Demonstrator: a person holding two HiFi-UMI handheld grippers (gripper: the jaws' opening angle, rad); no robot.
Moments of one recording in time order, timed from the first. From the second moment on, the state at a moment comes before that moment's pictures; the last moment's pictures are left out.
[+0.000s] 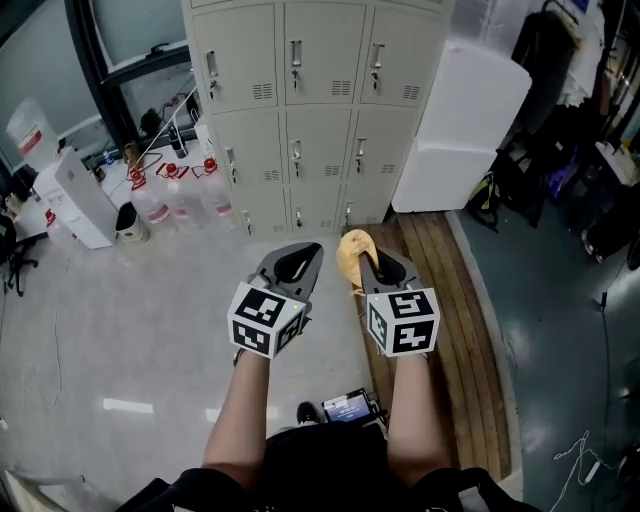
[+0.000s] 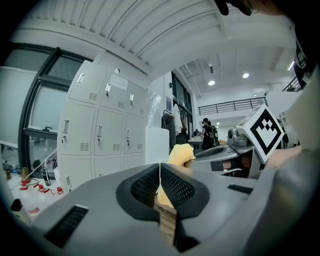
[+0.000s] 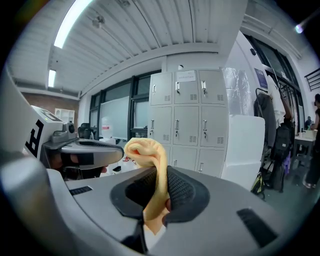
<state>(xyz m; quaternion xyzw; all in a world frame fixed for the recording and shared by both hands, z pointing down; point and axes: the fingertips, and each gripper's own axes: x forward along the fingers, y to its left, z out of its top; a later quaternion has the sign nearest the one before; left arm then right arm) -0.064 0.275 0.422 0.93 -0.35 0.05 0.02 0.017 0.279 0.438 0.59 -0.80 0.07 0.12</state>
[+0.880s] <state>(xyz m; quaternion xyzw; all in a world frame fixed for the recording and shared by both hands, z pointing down) -0.004 0.002 0.422 0.92 -0.39 0.06 0.02 0.064 -0.003 0.428 0.53 -0.83 0.06 0.13</state>
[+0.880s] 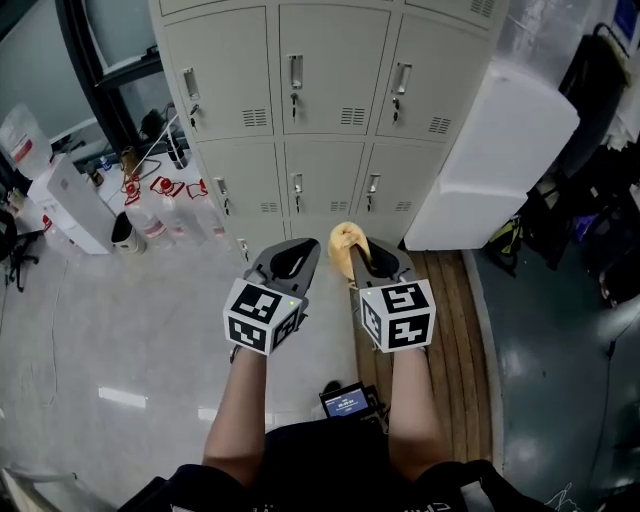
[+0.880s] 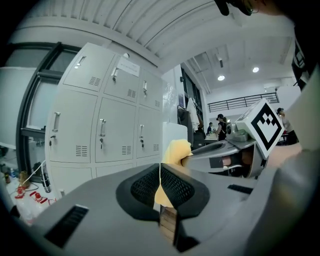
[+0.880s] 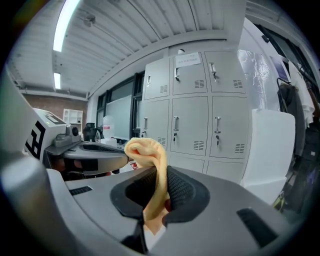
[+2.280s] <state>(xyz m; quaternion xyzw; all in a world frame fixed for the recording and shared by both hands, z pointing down) -0.068 -0.308 0.430 0.94 -0.34 0.07 0.02 -0.008 -0.301 0.437 0.57 -0.81 0.10 0.09</state>
